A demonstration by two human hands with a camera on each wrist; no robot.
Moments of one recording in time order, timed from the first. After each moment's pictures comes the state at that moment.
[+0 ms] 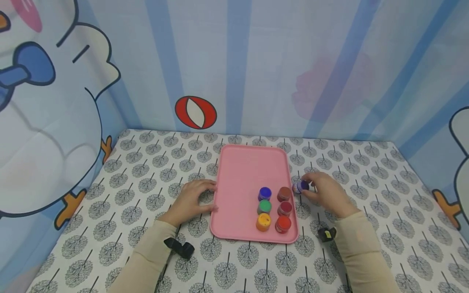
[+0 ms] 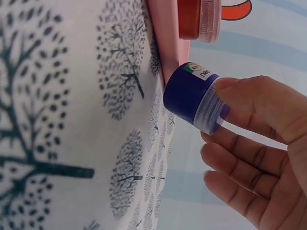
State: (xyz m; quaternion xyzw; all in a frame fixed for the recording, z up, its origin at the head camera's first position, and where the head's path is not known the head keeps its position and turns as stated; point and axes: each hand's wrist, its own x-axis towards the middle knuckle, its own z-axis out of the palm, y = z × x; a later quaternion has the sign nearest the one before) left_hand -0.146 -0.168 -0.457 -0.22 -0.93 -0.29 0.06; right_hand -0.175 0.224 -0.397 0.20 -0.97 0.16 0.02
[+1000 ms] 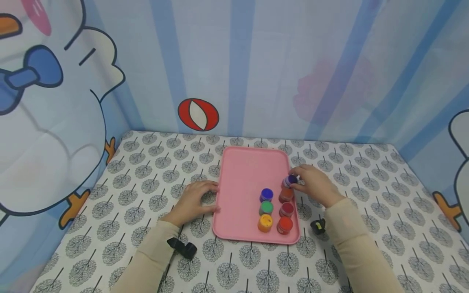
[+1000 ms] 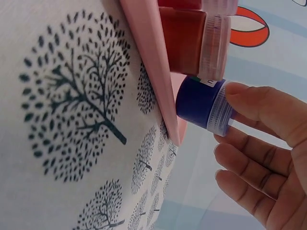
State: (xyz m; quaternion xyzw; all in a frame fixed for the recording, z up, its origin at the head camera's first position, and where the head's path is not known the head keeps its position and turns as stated) left_hand -0.147 -0.168 -0.457 -0.22 -0.93 -0.29 0.06; right_hand -0.194 0.191 -0.386 0.22 -0.97 0.11 0.00
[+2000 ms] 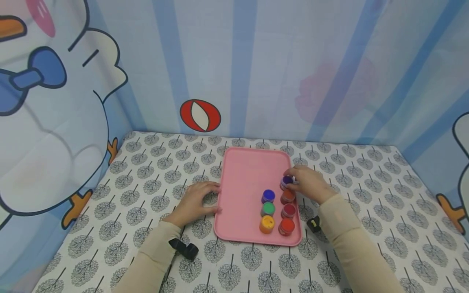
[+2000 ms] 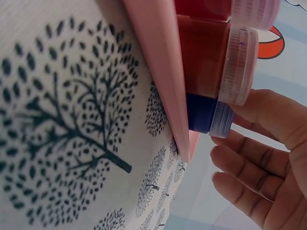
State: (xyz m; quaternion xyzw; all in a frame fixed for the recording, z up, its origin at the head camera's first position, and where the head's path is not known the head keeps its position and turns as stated) left_hand -0.147 -0.169 -0.458 -0.22 -0.93 -0.29 0.06; right_hand -0.209 0.176 -0.393 0.24 -0.97 0.07 -0.03
